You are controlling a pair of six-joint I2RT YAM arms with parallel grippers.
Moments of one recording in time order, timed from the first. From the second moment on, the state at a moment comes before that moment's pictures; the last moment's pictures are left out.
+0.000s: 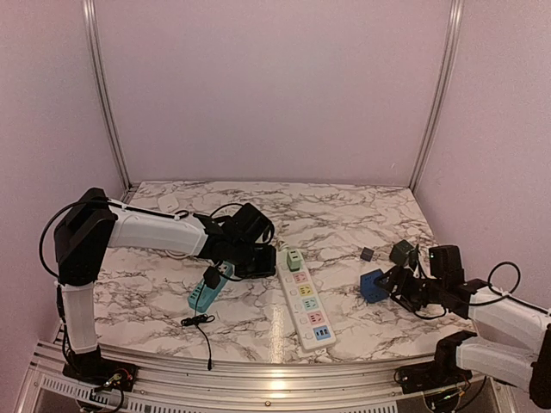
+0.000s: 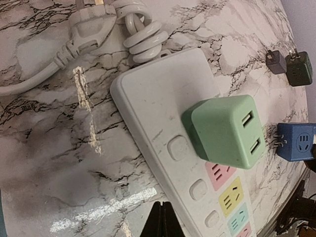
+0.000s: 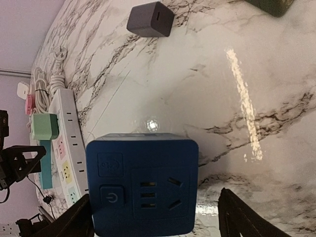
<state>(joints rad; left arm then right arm) -0.92 1.99 1.35 -0.29 0.08 -0.80 0.18 0.86 0.26 -0.19 -0.36 0.73</state>
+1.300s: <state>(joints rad) -0.91 1.96 1.34 -0.28 0.08 -0.80 0.56 1.06 0.74 -0.49 0.14 0.64</state>
